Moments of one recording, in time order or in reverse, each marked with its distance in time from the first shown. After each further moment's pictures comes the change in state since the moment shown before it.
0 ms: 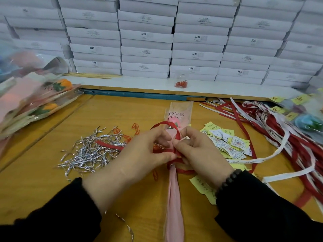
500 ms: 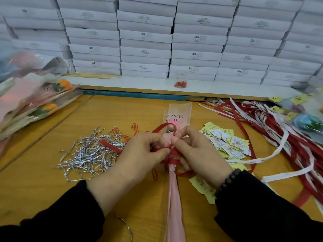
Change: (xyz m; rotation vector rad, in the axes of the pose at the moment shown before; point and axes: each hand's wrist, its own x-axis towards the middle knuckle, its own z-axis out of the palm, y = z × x) left_hand 0.002 -0.005 0.008 -0.146 0.116 0.017; right_hand 0.002 0.003 0.000 -0.072 0.031 -0.051
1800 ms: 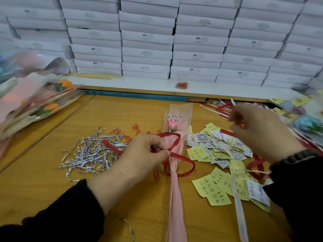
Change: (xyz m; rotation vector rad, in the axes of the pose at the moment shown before) left_hand -0.001 0.003 -0.003 -0.021 -0.036 -0.085; right_hand -0.003 -0.029 -0.096 -1.103 0.325 -0.096
